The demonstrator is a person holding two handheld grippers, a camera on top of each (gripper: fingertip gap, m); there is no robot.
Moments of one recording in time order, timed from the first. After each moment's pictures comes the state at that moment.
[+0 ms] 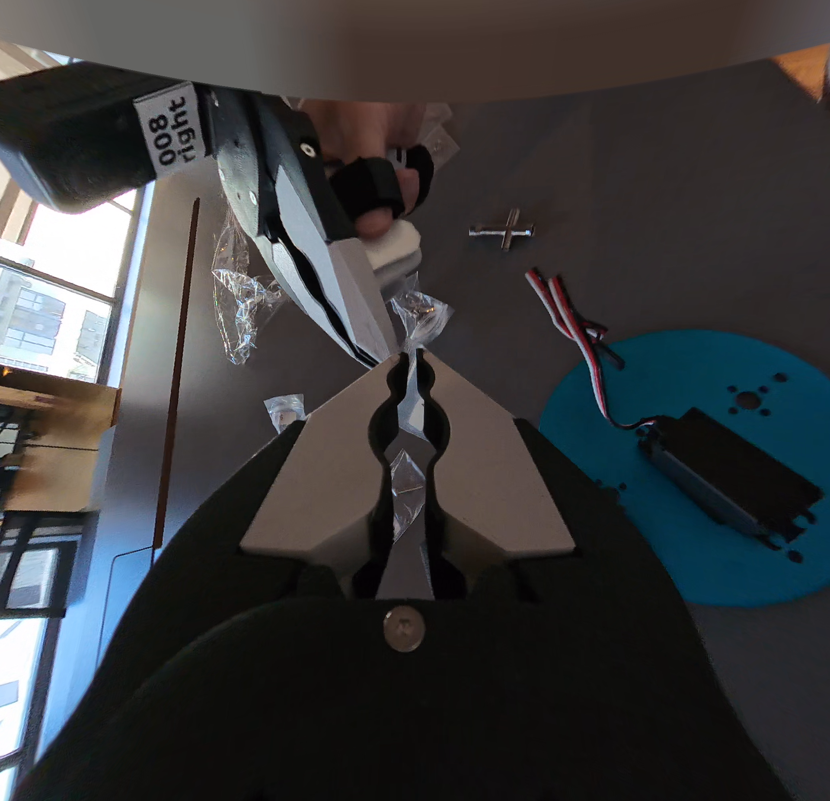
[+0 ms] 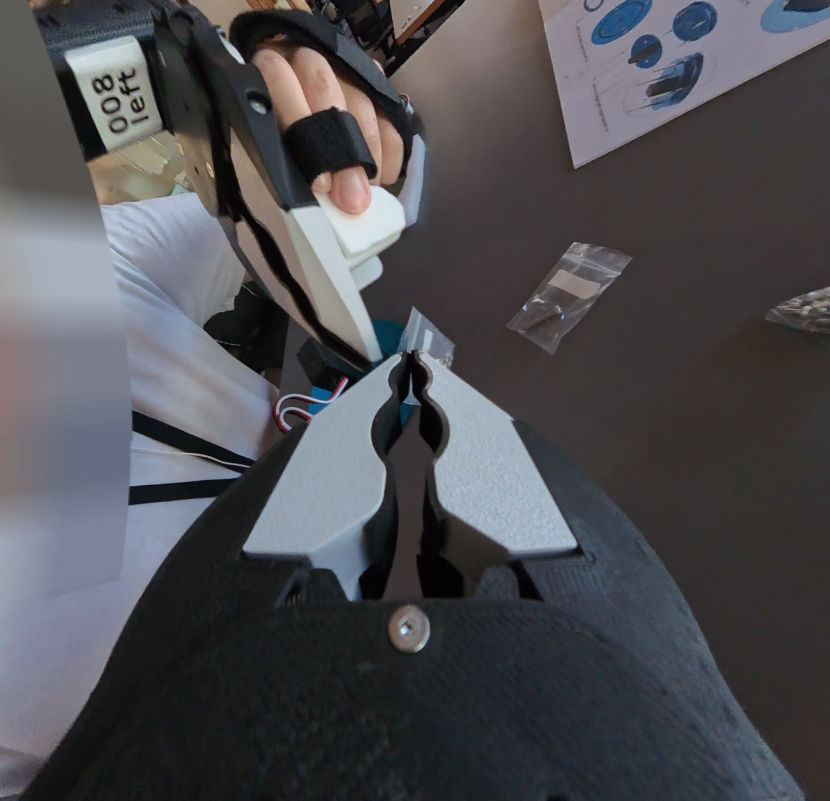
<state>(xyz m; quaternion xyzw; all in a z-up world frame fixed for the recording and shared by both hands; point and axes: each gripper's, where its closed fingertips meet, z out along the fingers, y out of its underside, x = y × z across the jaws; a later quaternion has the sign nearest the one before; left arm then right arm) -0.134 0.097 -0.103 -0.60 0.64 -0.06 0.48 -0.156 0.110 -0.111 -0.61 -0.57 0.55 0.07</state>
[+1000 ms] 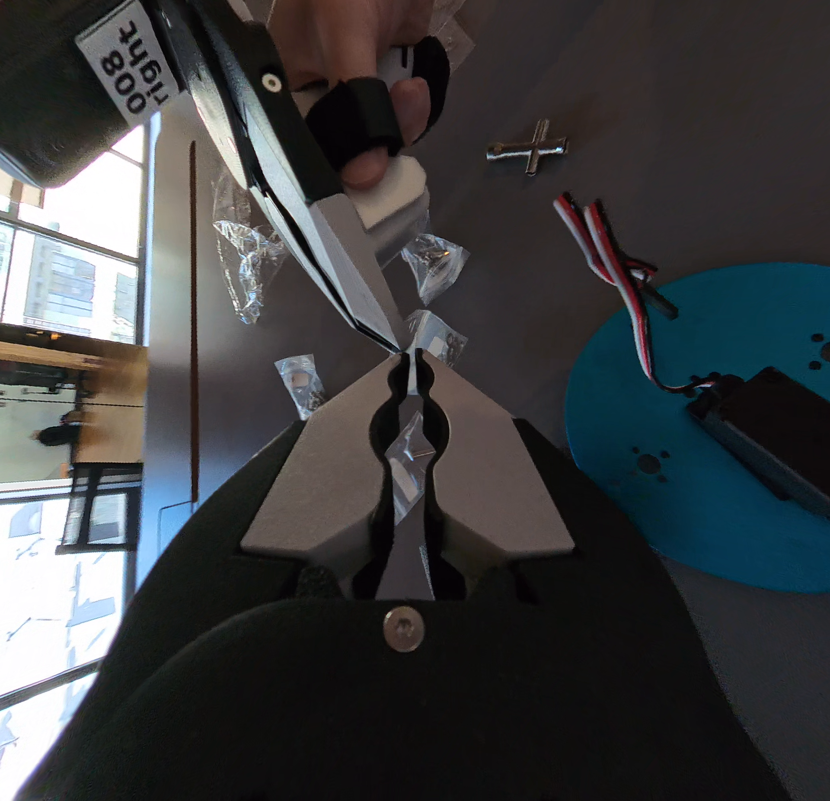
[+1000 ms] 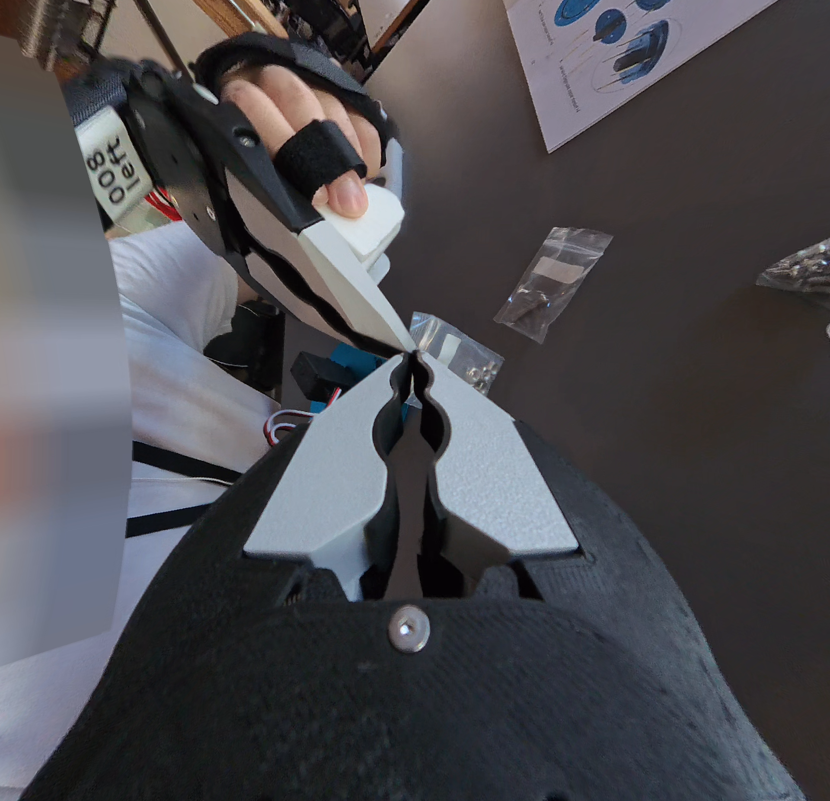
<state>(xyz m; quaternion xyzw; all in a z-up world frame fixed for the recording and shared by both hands) -0.147 0.111 -0.122 -0.61 0.65 0.01 0.45 -0.159 0.115 -0.118 -0.65 -0.53 0.54 0.06</state>
